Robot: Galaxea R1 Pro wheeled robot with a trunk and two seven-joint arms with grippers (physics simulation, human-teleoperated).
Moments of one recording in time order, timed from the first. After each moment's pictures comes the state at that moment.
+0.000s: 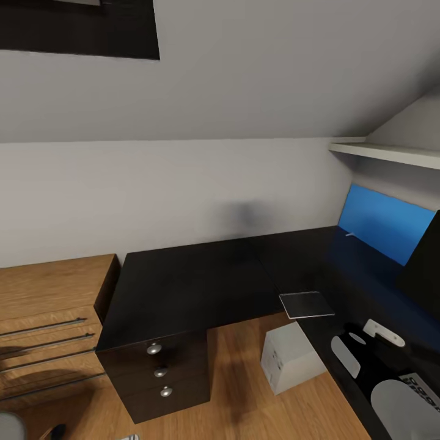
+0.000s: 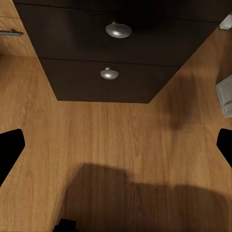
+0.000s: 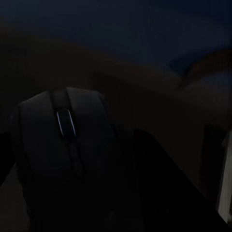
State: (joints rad) left arm -0.08 0.57 -1.14 -1.50 1.11 -0.27 0.83; right arm -0.67 -0.22 0.13 -0.53 -0.61 -0.08 -0.77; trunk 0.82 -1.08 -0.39
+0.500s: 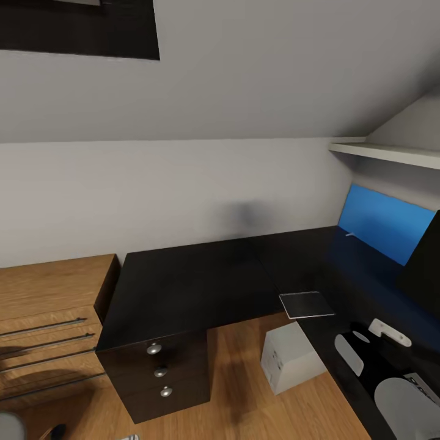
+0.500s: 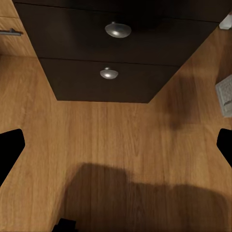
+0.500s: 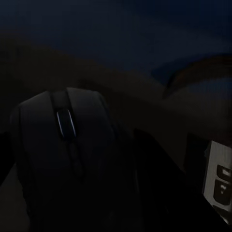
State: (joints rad) left arm -0.08 0.57 -1.14 -1.50 1.11 -0.27 0.83; right arm -0.68 -0.24 0.13 -0.52 -0.61 -0.08 -0.80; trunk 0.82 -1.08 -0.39
